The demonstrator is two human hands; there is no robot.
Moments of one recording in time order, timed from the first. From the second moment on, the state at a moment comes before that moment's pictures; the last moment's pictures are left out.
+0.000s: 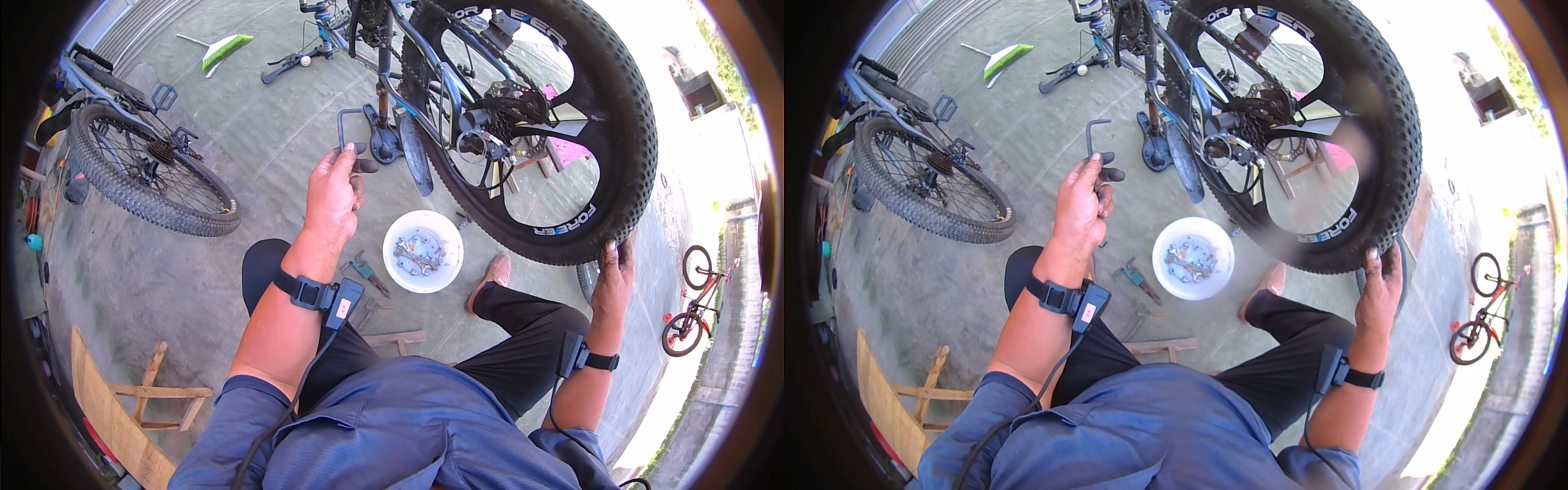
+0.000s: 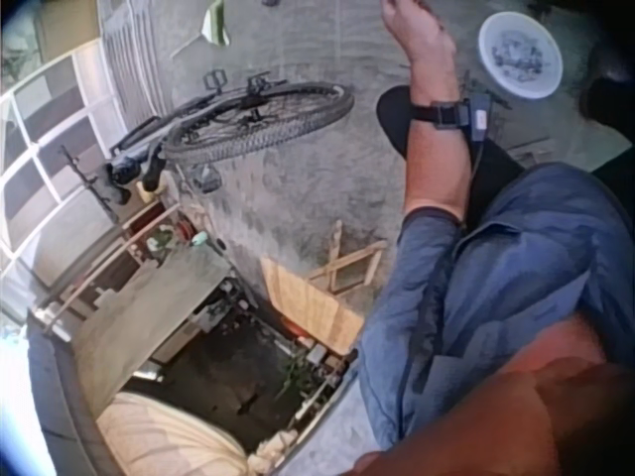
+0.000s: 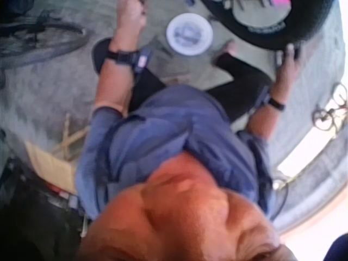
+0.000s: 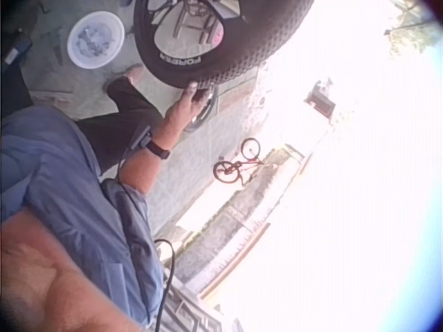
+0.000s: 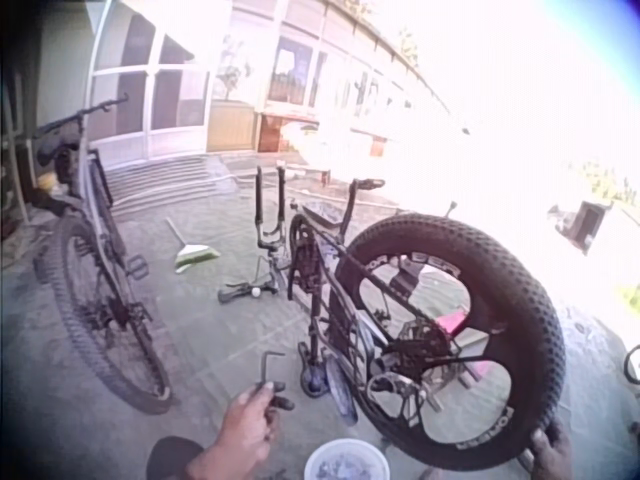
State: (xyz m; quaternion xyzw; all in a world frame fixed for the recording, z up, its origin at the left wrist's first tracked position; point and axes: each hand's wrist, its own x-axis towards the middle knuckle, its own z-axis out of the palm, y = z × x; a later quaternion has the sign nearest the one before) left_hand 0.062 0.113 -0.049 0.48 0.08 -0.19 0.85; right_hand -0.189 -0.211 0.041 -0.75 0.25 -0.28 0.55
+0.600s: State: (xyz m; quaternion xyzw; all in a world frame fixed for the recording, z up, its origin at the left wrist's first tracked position) left_hand 0.057 0.110 -0.052 0.52 0.09 -0.20 0.83; right_hand -0.047 -0.124 -0.002 -0.82 0.17 -0.27 0.47
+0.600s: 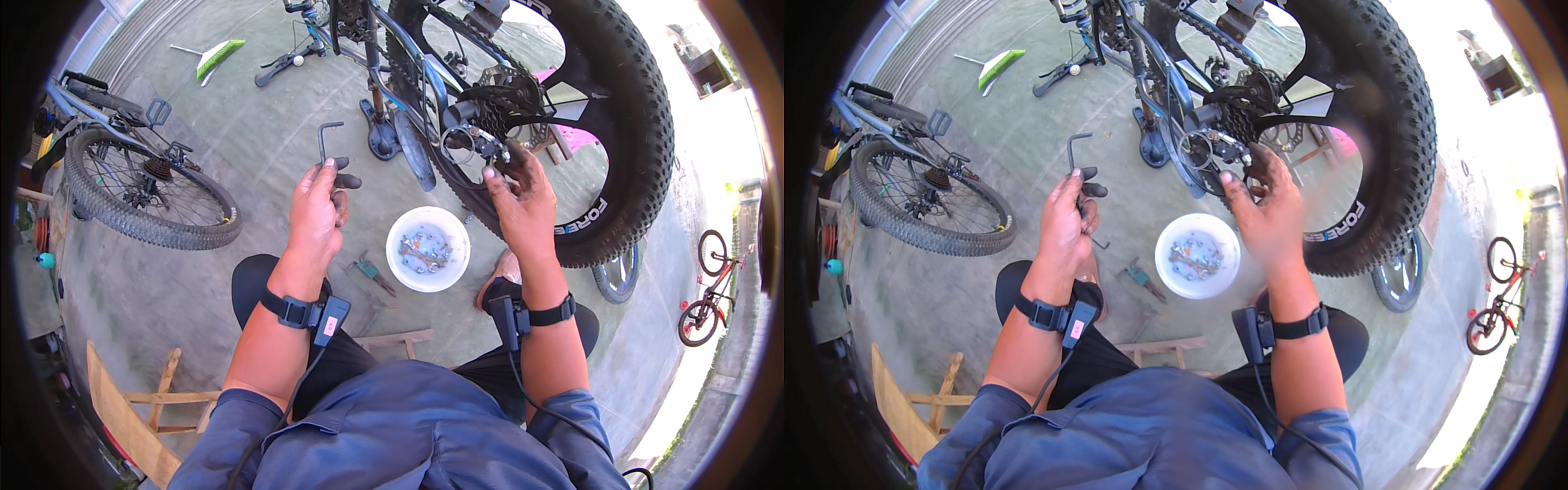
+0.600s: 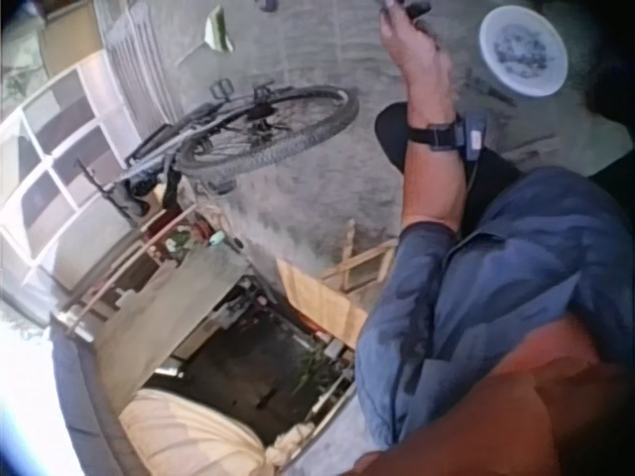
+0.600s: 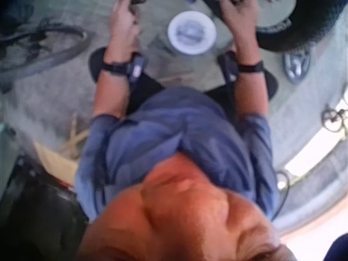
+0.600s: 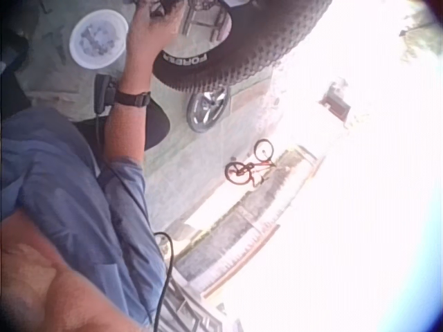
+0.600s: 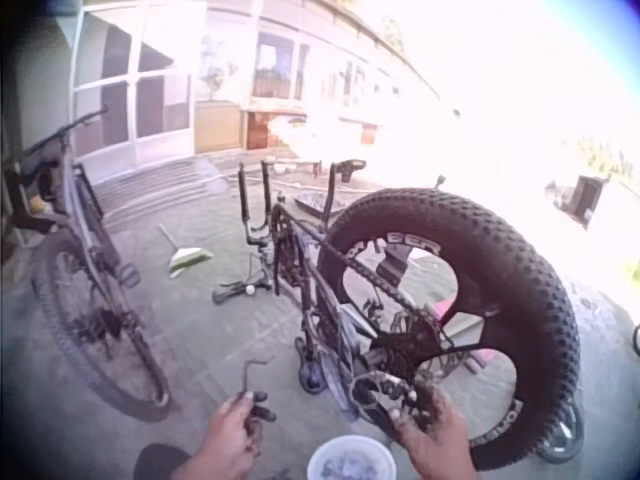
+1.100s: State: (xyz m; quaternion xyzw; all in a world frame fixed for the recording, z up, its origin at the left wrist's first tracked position) left_hand 0.063 0.100 -0.059 0.56 0.11 -0.19 0.80; right_hand -0.023 -0.131 -0.014 -0.74 0.13 -0.24 0.62
